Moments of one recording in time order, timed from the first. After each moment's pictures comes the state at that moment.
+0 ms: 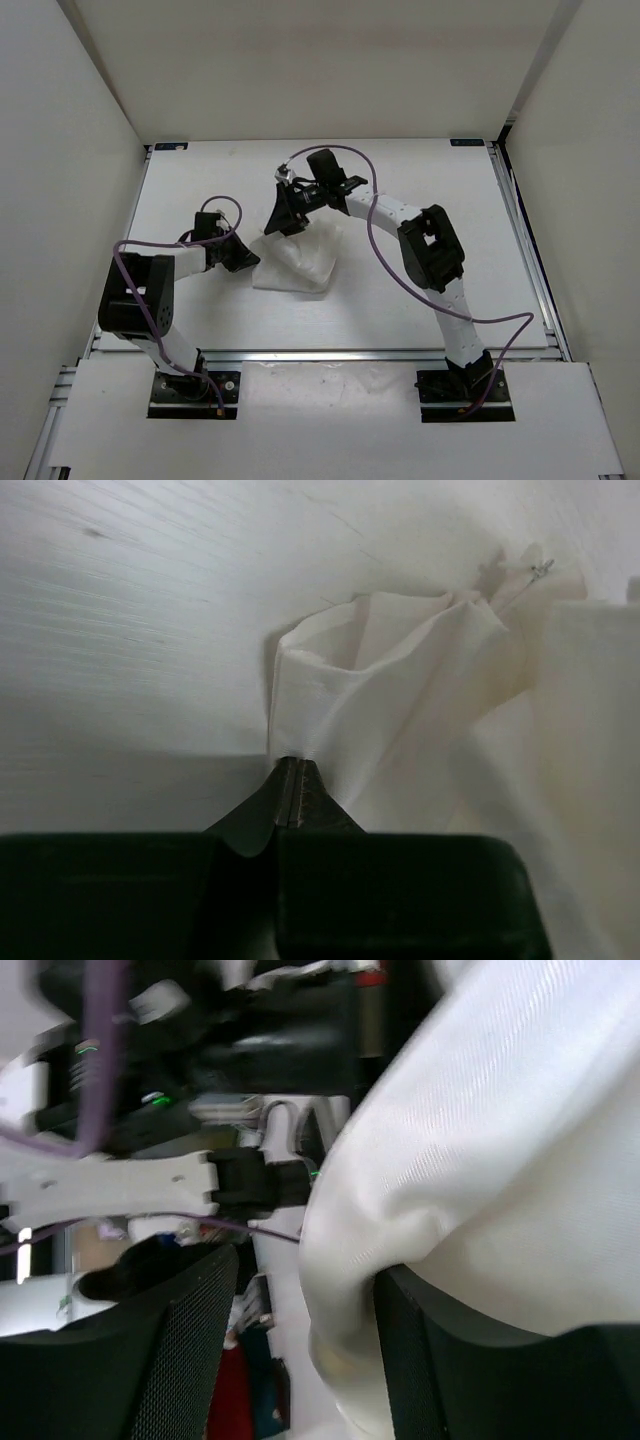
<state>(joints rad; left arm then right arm) -0.11 1.63 0.70 0.01 0.34 -0.77 0.67 2.28 1.86 -0.32 -1.11 0.64</state>
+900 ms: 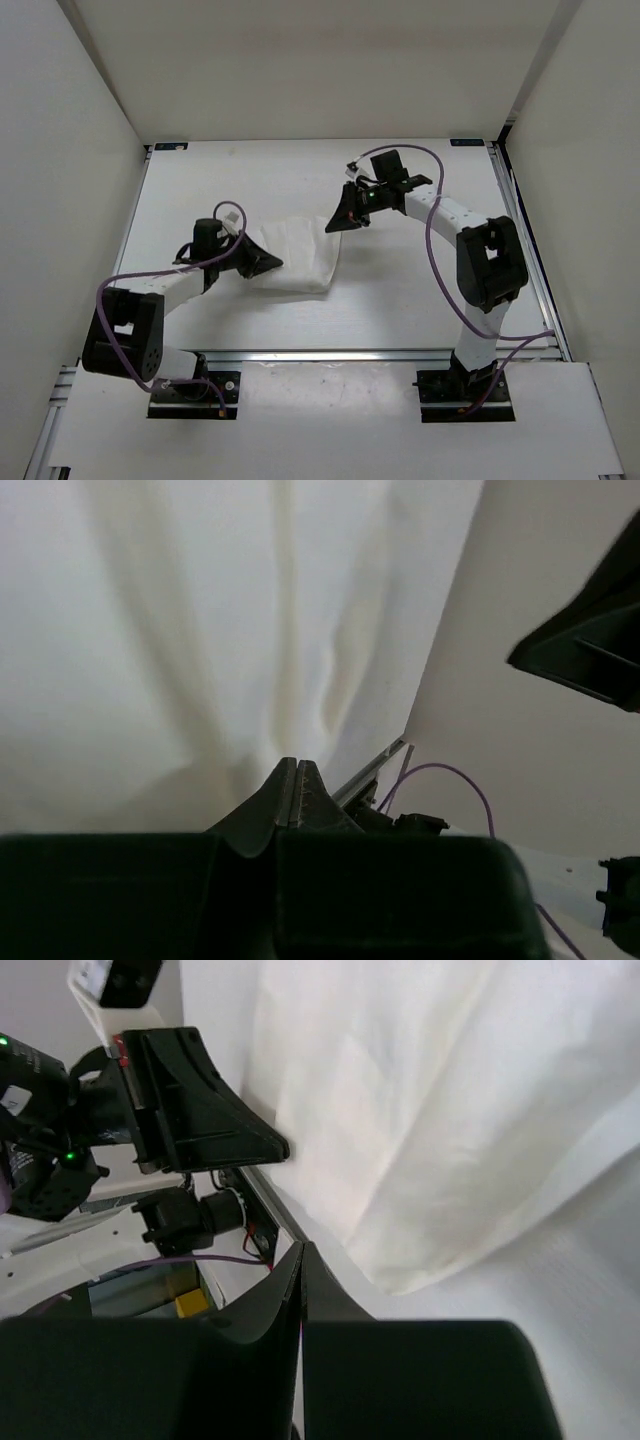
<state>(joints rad) -0.18 1.39 0.61 0.13 0.67 -0.98 0.46 1.89 1.46 -0.41 -0.87 0.58</state>
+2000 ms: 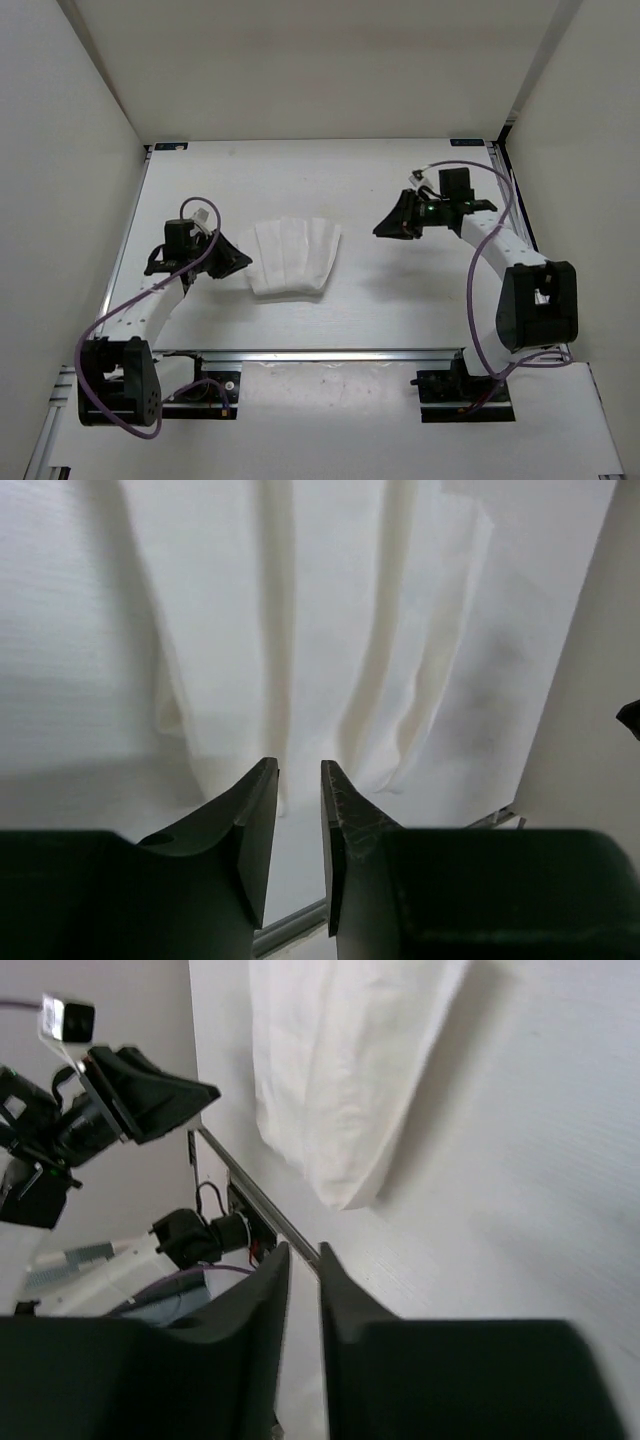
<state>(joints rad) -0.04 1.16 0.62 -0.23 0.48 -0.69 0.21 1.57 1.12 -0.40 -0.89 0.55</state>
